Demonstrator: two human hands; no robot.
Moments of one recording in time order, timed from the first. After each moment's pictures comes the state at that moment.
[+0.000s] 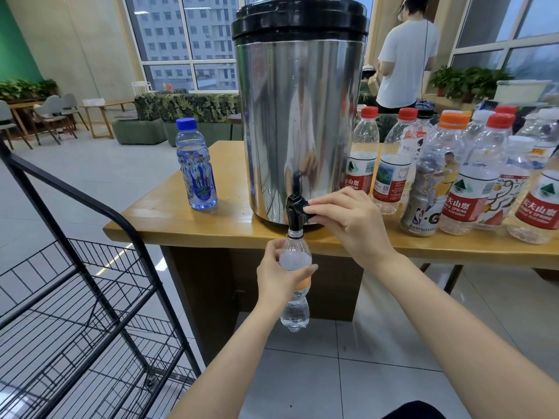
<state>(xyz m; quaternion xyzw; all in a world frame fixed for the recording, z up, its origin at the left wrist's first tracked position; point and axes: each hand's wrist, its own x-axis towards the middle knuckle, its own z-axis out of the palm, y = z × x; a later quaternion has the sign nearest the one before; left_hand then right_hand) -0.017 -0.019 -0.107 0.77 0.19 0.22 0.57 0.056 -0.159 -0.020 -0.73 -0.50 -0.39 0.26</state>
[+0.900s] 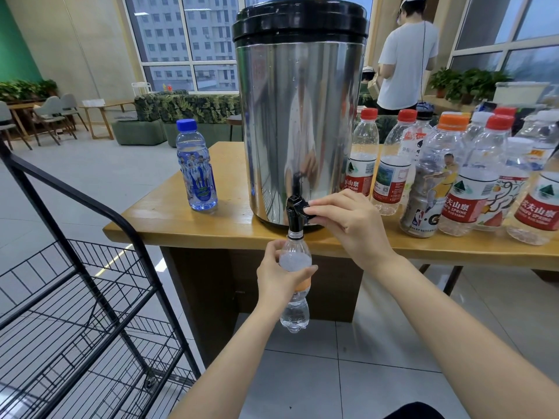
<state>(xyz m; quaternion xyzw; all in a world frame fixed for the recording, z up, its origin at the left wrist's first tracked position) -0.018 -0.020 -0.106 0.77 0.20 0.22 0.57 0.057 -0.160 -0.022 -0.73 -0.50 -0.38 0.27</state>
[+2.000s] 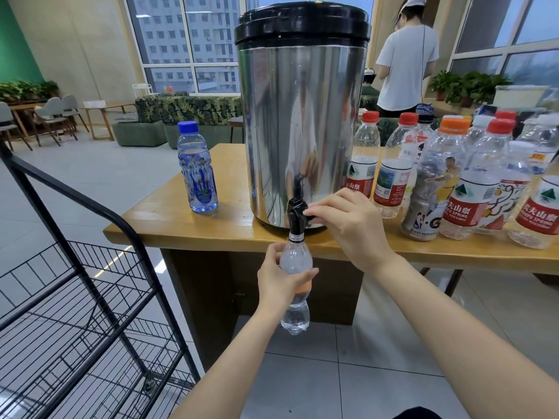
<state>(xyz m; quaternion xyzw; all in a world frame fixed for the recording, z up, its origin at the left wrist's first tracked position) -0.019 -0.019 -0.104 0.77 0.19 0.22 0.57 0.055 -0.152 -0.016 -0.71 -0.50 -0.44 0.22</state>
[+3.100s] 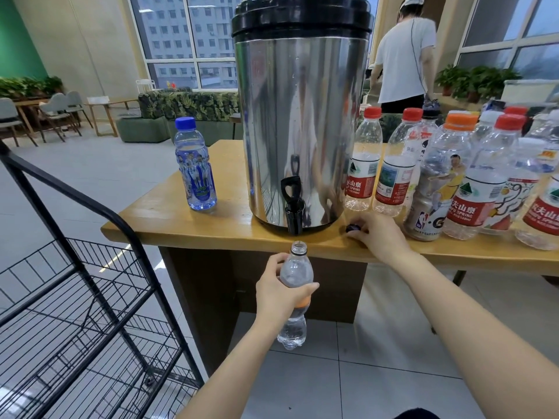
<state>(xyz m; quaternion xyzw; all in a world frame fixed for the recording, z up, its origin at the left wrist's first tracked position) -0.028 -0.019 -0.124 0.77 0.17 0.19 0.59 0.122 -0.188 -0.056 -0.94 -0.22 -0.11 0.25</state>
